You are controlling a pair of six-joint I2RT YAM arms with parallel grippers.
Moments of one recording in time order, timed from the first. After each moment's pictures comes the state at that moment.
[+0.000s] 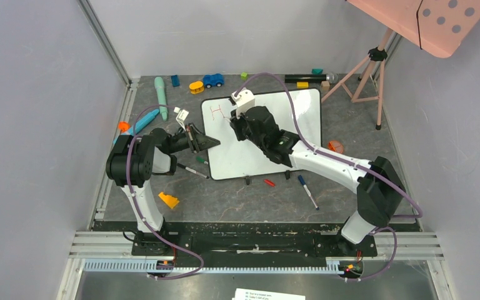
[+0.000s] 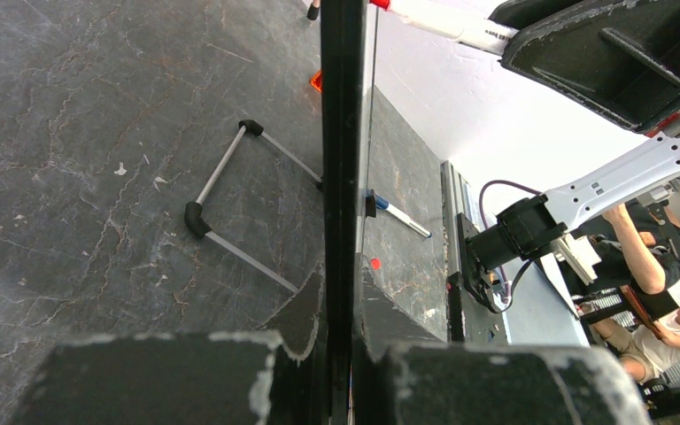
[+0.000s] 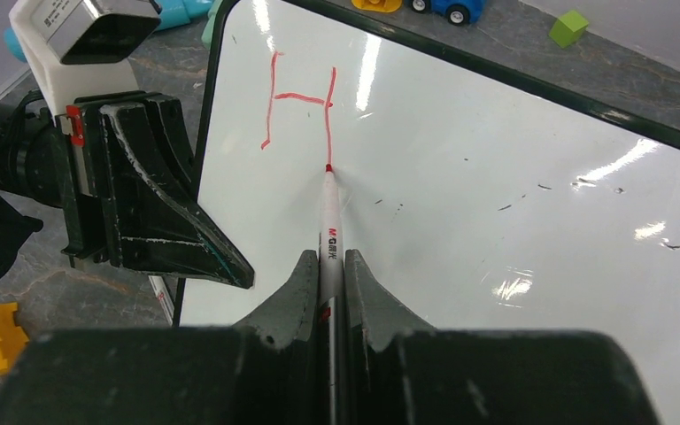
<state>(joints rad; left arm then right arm) -0.03 1.95 0.62 1.50 1.21 -0.90 0.86 1.63 1.26 0.06 0.26 0.09</state>
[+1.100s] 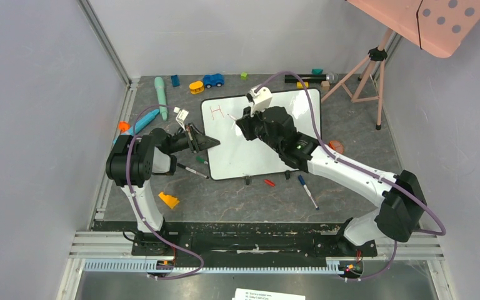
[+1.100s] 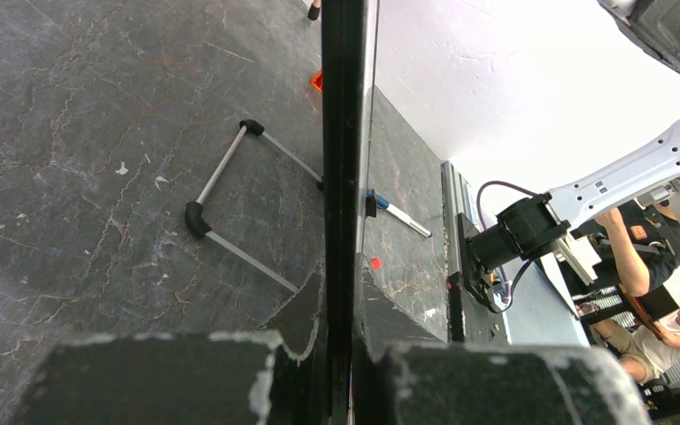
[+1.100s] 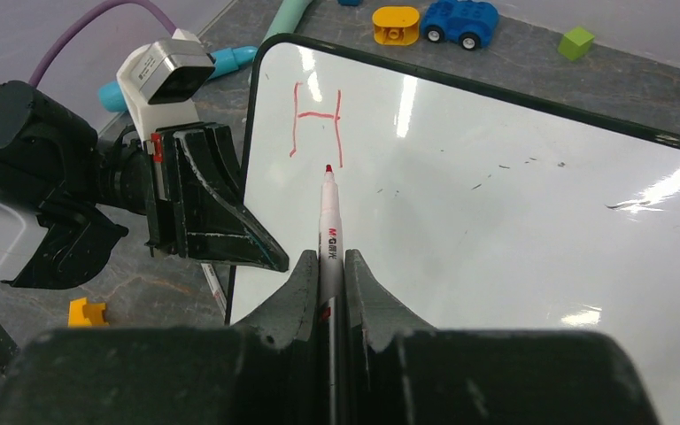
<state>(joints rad) -0.03 1.95 0.62 1.50 1.22 -0.90 0.84 1.45 1.17 0.07 0.20 0.19</state>
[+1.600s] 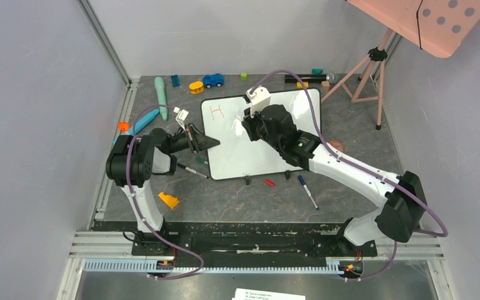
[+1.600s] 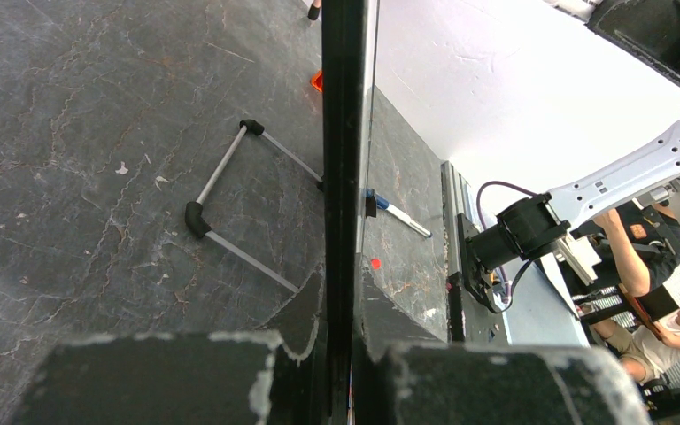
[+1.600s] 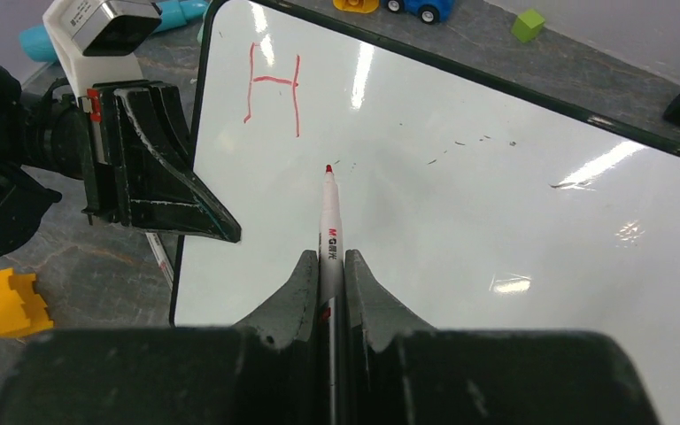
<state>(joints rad) -0.03 1.95 0.62 1.50 1.22 -0.90 0.84 1.45 1.21 -0.07 0.25 0.11</state>
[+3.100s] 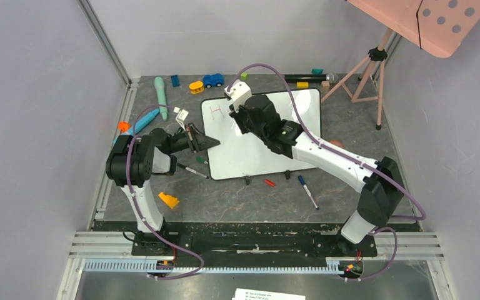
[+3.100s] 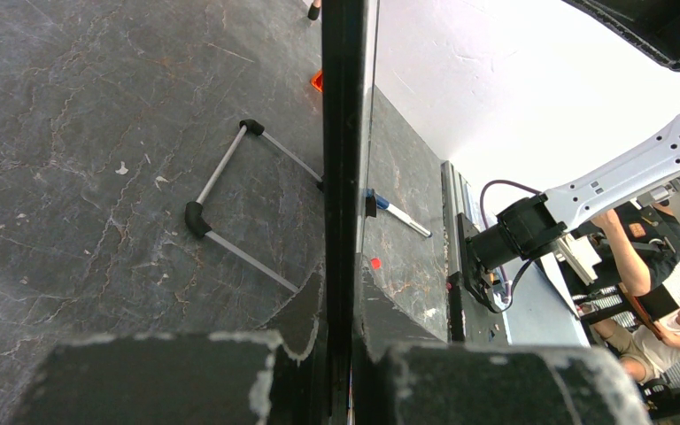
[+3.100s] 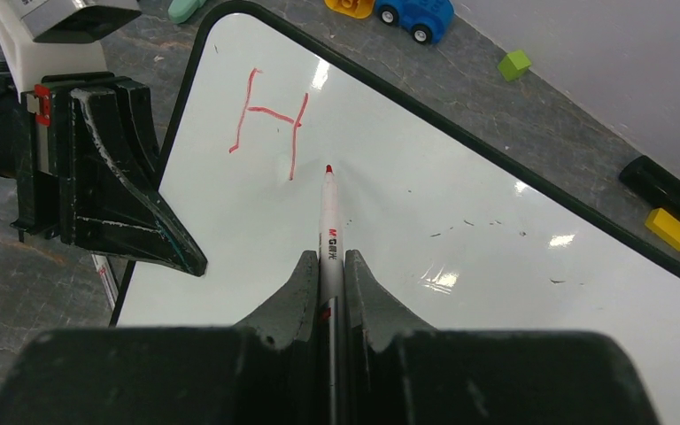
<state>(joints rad) -0.03 1.95 0.62 1.50 1.22 -0.90 0.84 1.63 1.41 -0.14 0.24 -0.09</state>
